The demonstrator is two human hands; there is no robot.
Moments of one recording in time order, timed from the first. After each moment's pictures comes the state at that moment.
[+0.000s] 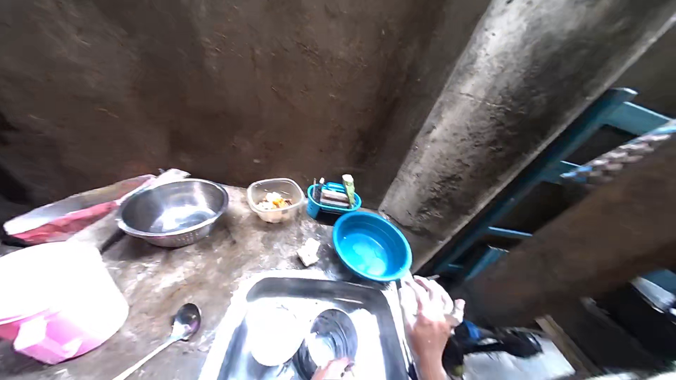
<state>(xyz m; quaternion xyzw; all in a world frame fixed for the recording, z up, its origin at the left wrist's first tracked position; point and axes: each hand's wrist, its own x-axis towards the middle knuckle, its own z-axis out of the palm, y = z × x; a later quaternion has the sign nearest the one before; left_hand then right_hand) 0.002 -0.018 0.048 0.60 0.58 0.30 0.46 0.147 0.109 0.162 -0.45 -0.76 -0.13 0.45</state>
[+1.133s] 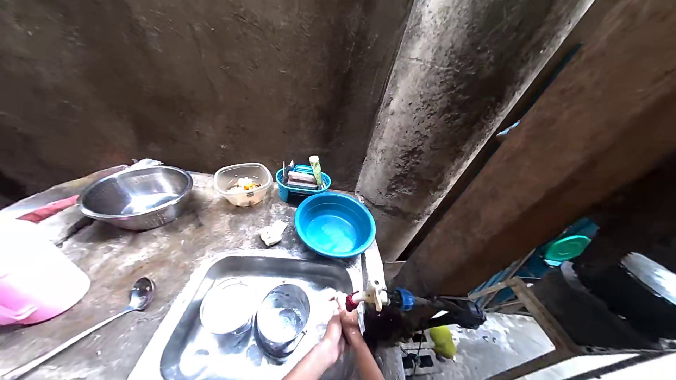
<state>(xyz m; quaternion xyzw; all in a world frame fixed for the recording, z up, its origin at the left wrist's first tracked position) 0.183 0.086 0.088 0.04 0.54 0.52 0.66 0.201 0.145 0.005 -0.57 -0.67 0.44 0.18</state>
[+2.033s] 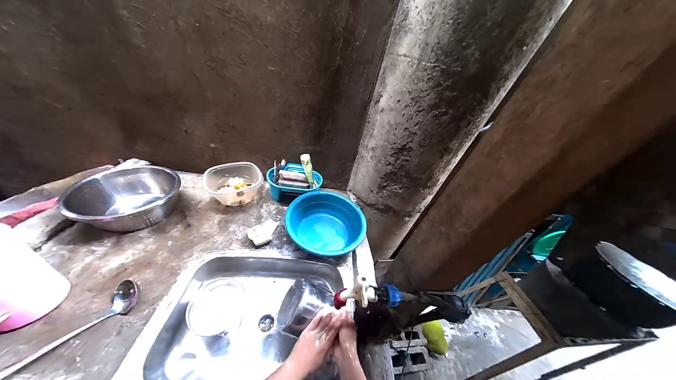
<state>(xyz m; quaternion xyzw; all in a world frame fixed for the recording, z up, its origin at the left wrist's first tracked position) 0.135 0.059 -0.018 0.74 0.59 0.32 -0.06 0.213 0.106 0.008 -0.50 -0.31 0.65 0.48</state>
